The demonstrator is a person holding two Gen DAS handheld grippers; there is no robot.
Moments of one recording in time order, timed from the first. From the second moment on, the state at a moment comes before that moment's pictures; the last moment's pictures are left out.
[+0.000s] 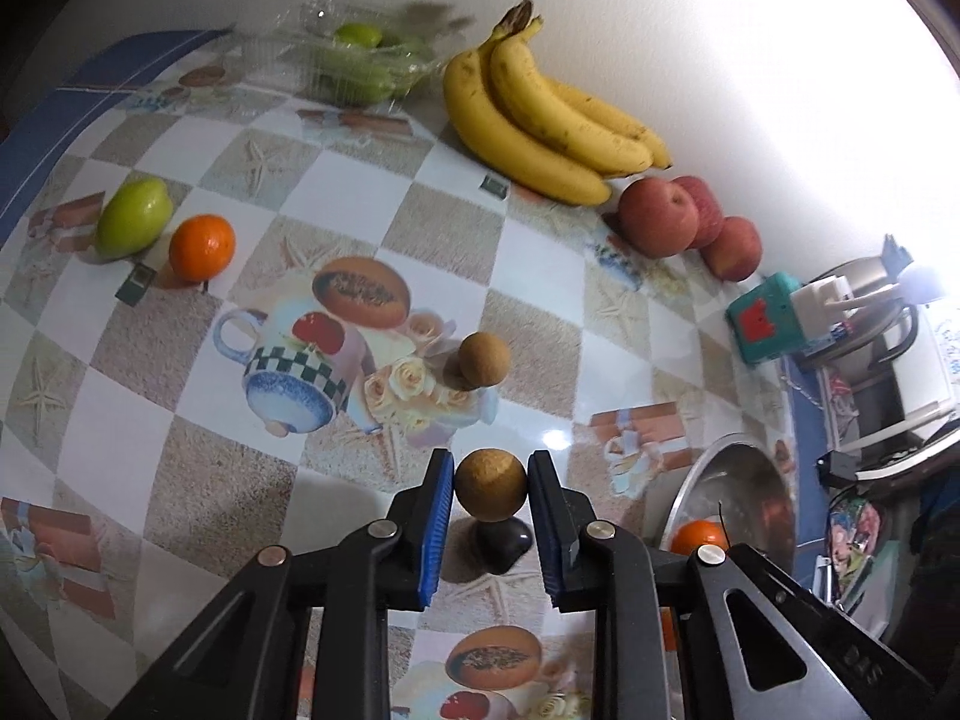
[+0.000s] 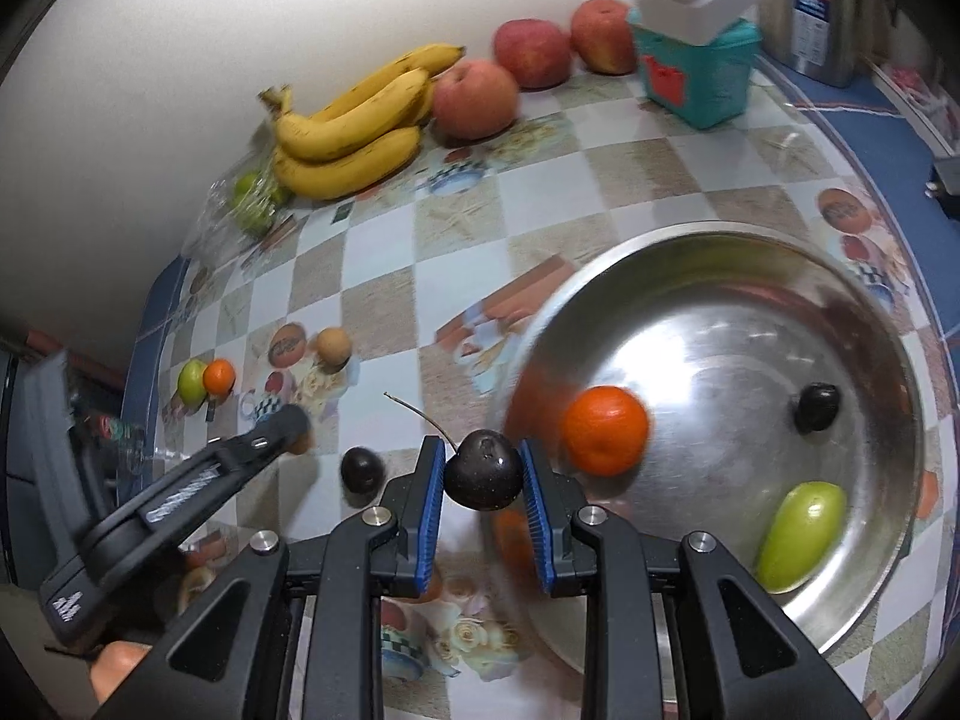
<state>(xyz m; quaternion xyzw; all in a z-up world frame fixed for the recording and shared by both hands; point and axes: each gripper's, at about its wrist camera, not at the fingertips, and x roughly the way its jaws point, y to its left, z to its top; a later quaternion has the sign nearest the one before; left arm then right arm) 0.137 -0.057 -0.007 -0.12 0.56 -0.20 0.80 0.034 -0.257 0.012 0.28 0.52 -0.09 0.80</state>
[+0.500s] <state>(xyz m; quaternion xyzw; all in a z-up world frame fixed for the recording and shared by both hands) 0.109 -0.092 0.026 -0.09 0.54 -0.26 0.80 -0.009 -0.333 0.026 0.31 0.48 -0.21 0.79</state>
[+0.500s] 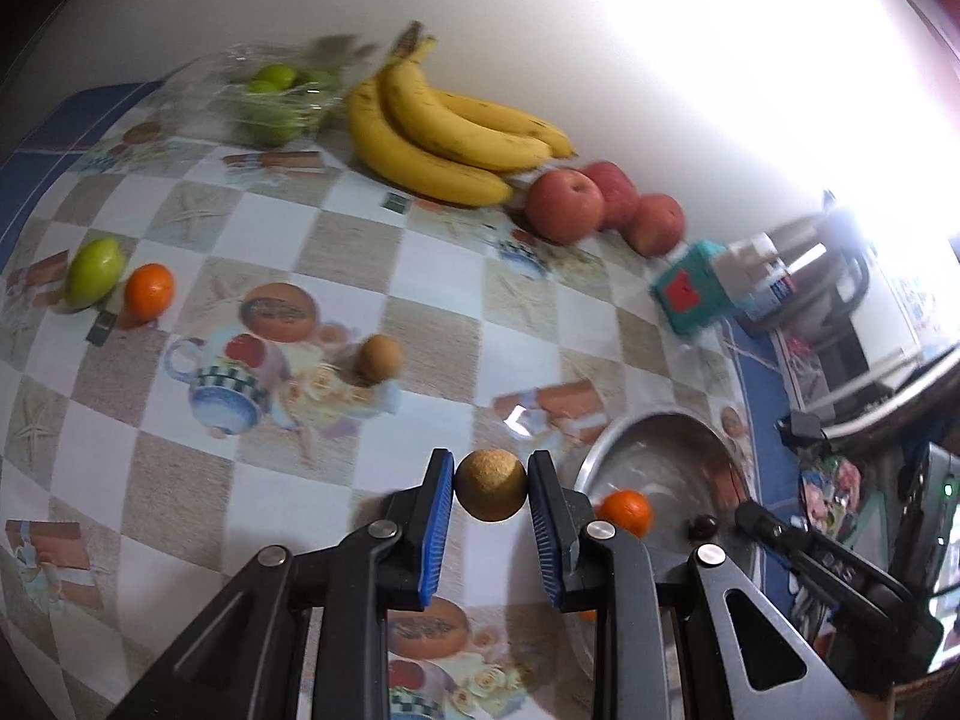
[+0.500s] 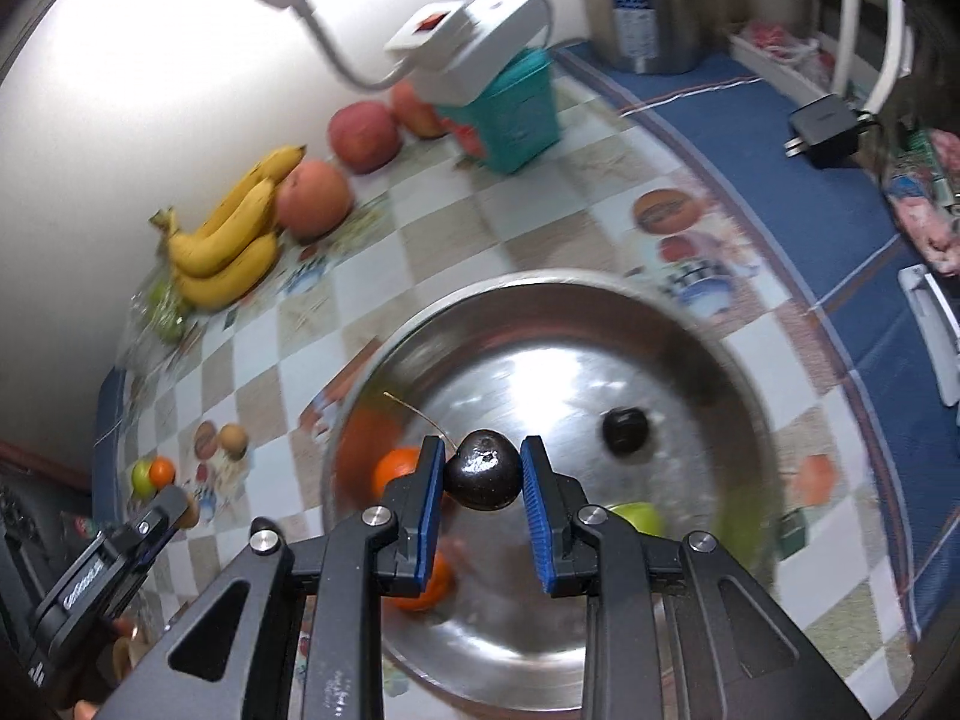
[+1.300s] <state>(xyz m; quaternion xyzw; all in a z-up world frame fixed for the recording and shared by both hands) 0.043 -0.188 0.017 0.02 0.57 -0.36 0.74 -0.010 -0.335 0.034 0.18 0.48 -0.26 0.82</state>
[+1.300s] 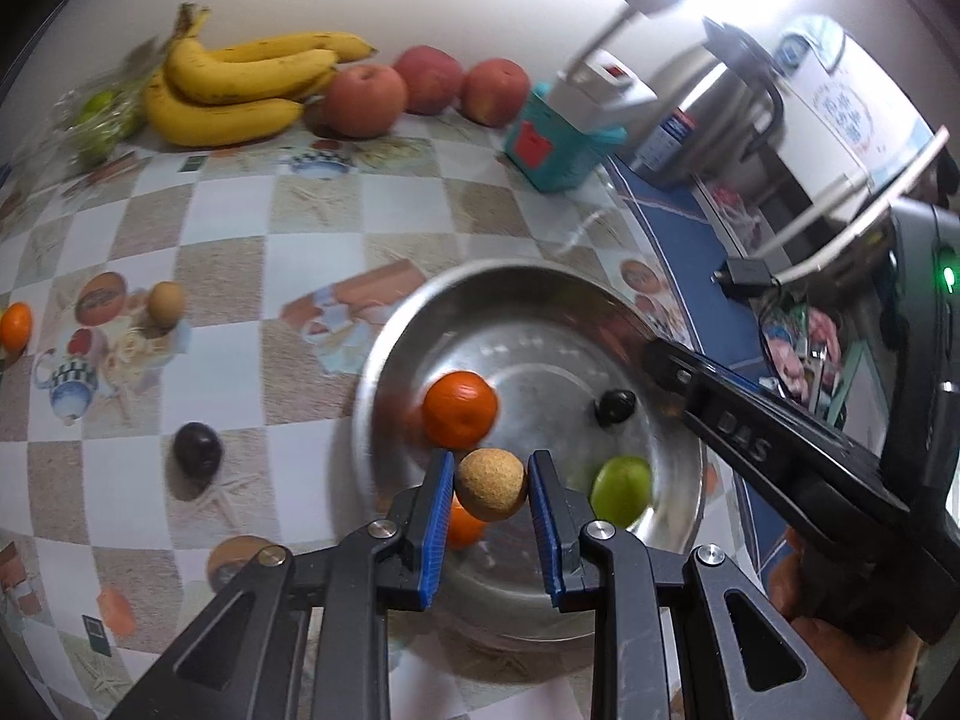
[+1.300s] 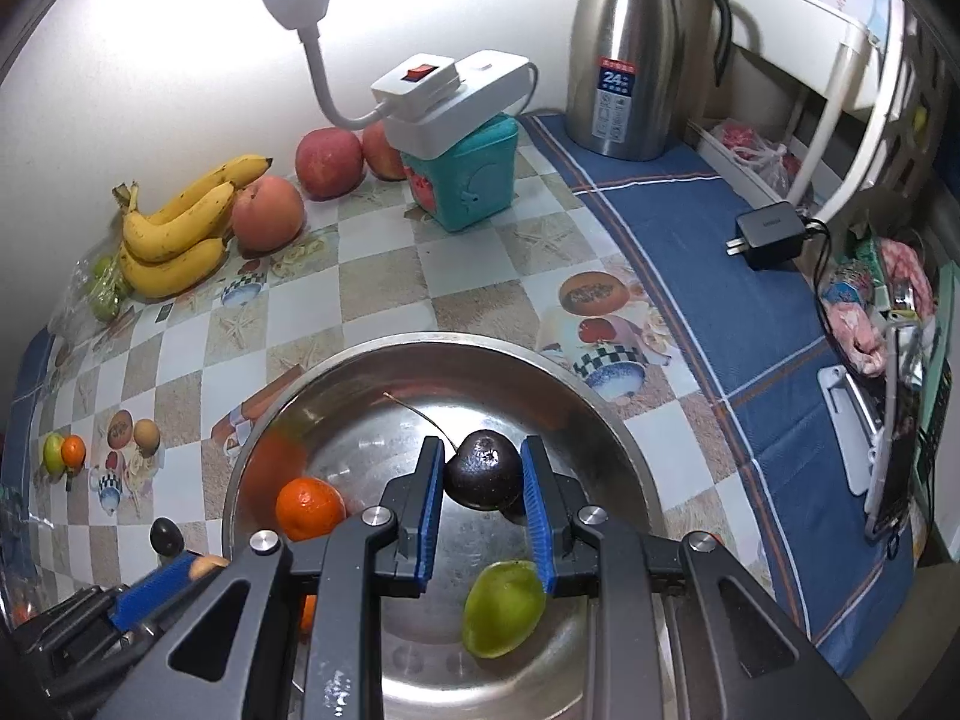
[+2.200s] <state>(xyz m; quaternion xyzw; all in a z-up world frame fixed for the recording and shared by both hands) 0.026 -0.239 -0.019 0.08 0.57 -0.35 0.74 -0.001 -0.365 -0.016 0.21 0.50 -0.24 0.80</state>
